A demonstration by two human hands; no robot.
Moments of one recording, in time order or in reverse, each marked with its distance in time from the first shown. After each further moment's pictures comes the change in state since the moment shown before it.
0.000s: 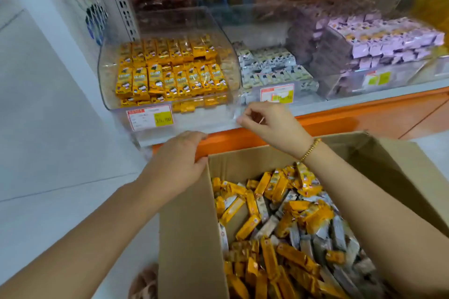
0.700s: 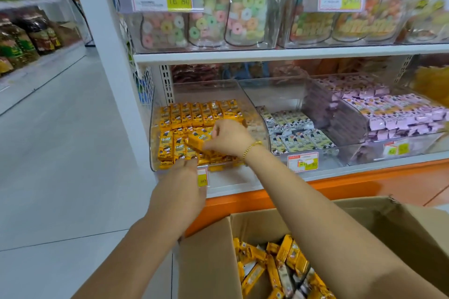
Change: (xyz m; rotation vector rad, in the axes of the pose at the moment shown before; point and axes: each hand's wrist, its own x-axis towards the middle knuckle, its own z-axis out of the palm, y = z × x) left_hand 0.016 -0.025 -0.058 0.094 0.176 -0.258; right_hand 0.132 -0.119 0.031 -0.210 -0.216 0.247
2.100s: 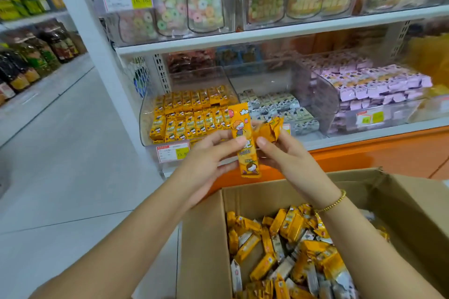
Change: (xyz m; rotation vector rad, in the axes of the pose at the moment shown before) left_hand -0.052 0.097 -0.012 -1.461 -0.352 -0.090; right_hand -0.176 0.112 -0.024 1.151 0.052 -0.212
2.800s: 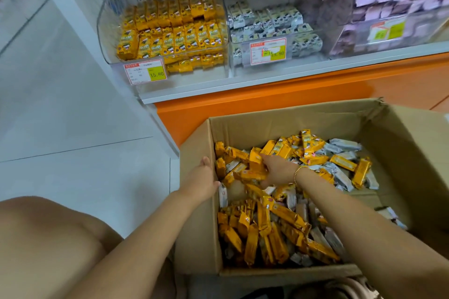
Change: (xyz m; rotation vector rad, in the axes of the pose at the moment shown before) left_hand -0.018 -0.209 -0.031 1.426 -0.092 -0.480; right_hand -0.056 0.203 -0.059 -1.119 -0.561 0.642
